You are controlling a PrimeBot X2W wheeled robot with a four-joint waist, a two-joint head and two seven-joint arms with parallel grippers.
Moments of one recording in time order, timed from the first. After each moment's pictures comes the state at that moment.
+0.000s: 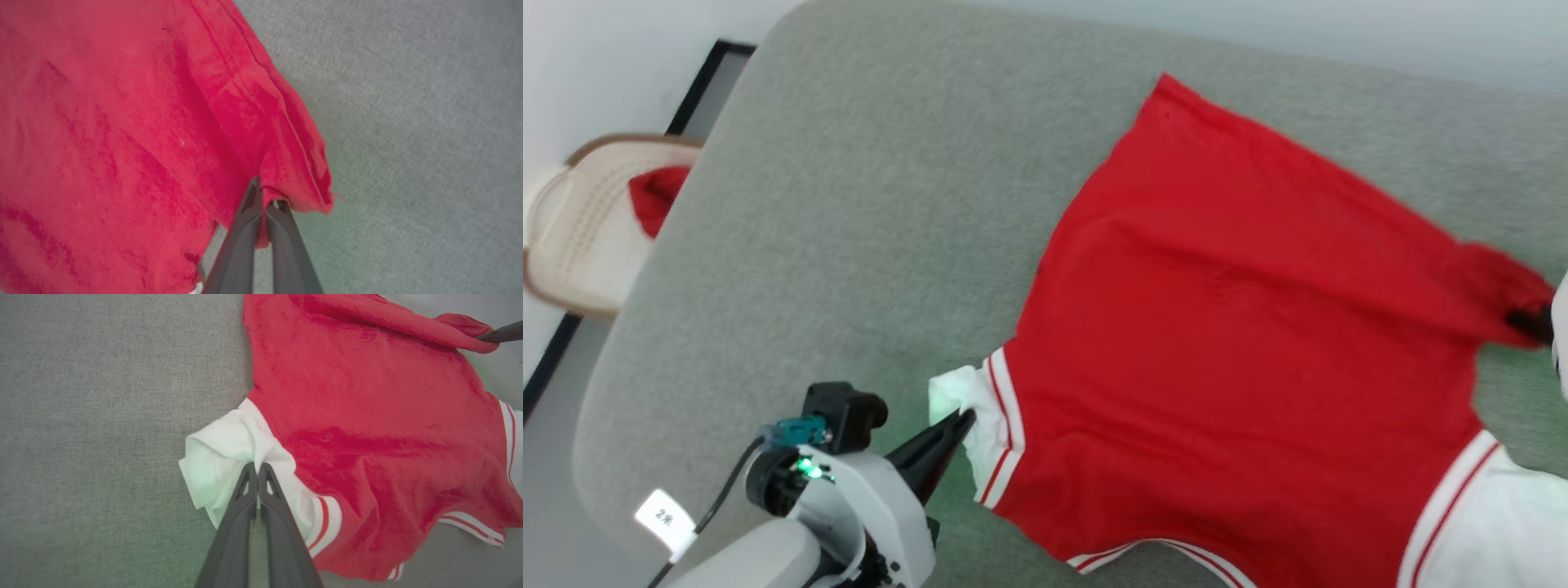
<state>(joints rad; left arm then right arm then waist) -0.49 0.65 -0.94 0.12 -1.04 0.06 -0.07 -0.63 -0.71 0.31 0.25 0.76 0.13 0.96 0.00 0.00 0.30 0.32</state>
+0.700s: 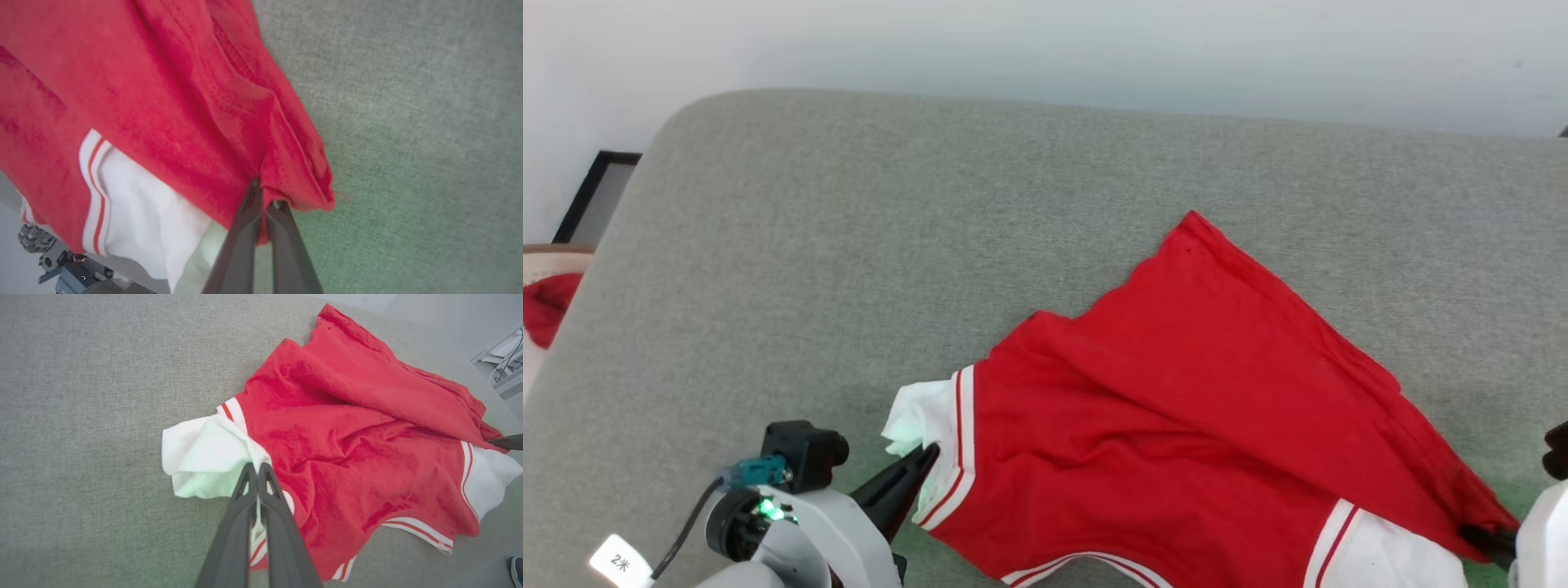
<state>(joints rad) -0.38 0.75 -0.91 0.01 -1.08 0.13 -0.08 -0.01 -0.57 0.04 -0.01 0.72 0.13 0.86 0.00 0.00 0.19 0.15</state>
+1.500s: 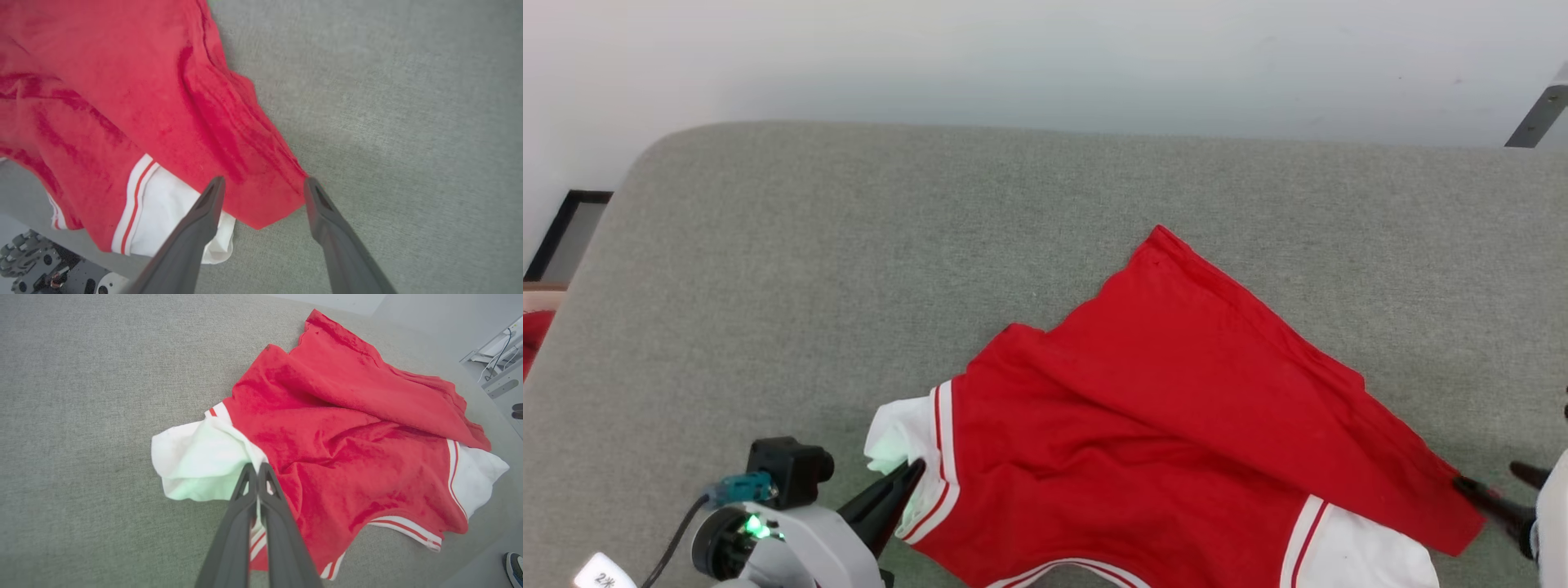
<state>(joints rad) -0.35 0.78 -0.91 0.00 -1.10 0.14 -0.09 -0.02 -0.53 -0.03 -0.20 0.64 0.13 0.95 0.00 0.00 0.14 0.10</state>
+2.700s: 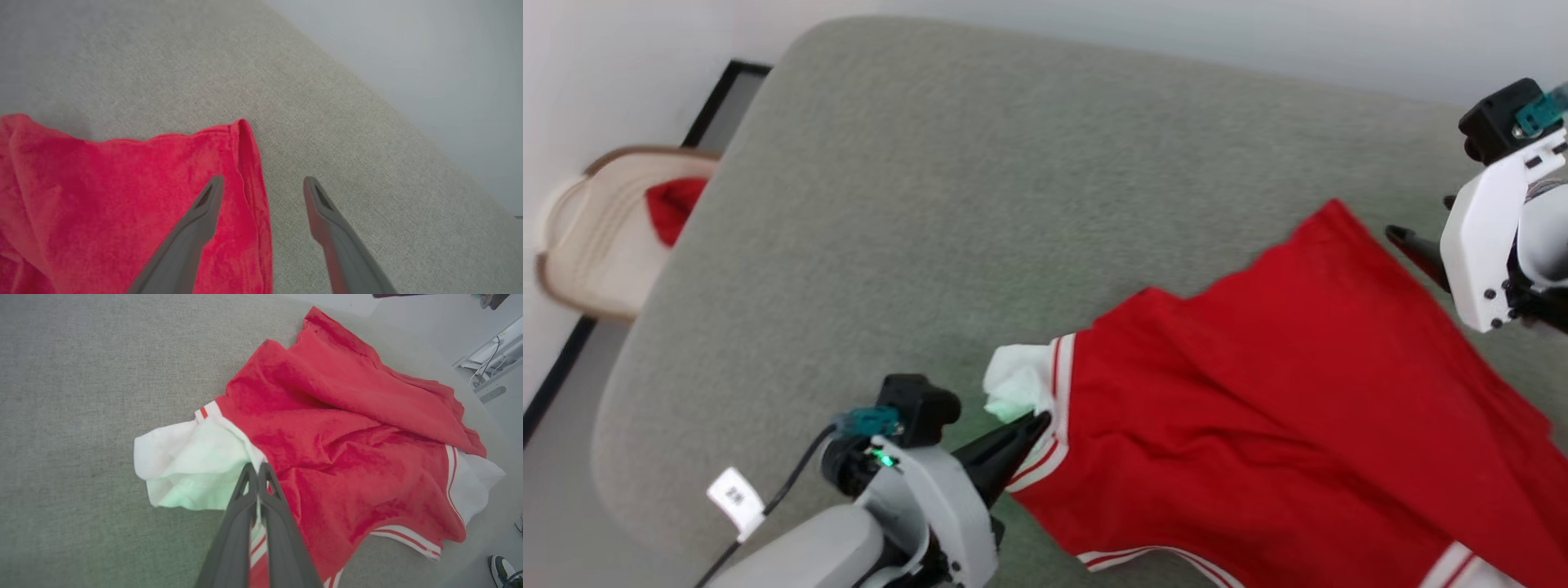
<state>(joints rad) -0.54 0.57 -0.99 0.13 -1.03 0.00 -0.05 -0.88 -0.64 0.63 0.37 0.70 0.13 0.69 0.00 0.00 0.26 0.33</state>
